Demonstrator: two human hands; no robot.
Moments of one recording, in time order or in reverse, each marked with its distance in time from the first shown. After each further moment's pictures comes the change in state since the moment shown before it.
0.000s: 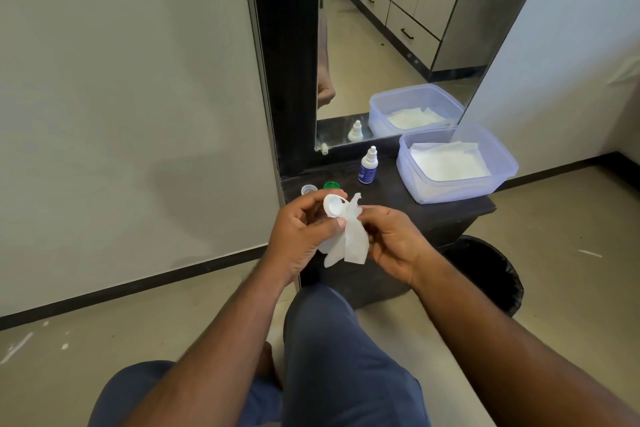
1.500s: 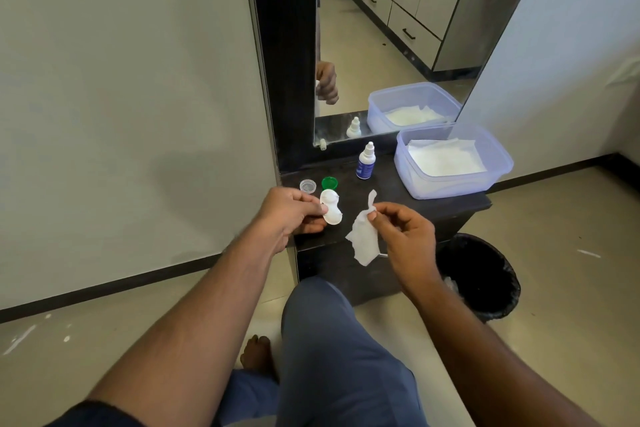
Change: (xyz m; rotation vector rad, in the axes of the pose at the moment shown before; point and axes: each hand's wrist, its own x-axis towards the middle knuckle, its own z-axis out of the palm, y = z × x) left_hand 0.035 0.000 -0.012 0.053 0.133 -0.526; right_hand -0.027 0.020 -0.011 -0.329 0.364 -0.506
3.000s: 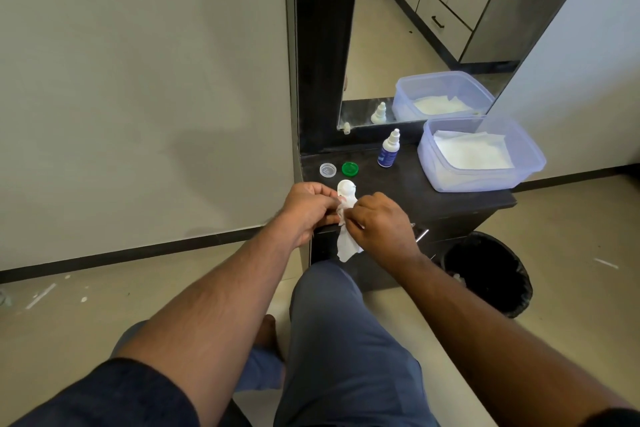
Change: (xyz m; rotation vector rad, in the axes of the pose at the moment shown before) left_hand 0.007 -0.027 0.006 -0.106 0.064 -0.050; right_hand 0.016 0.016 0.036 -0.987 -0.356 -0.762
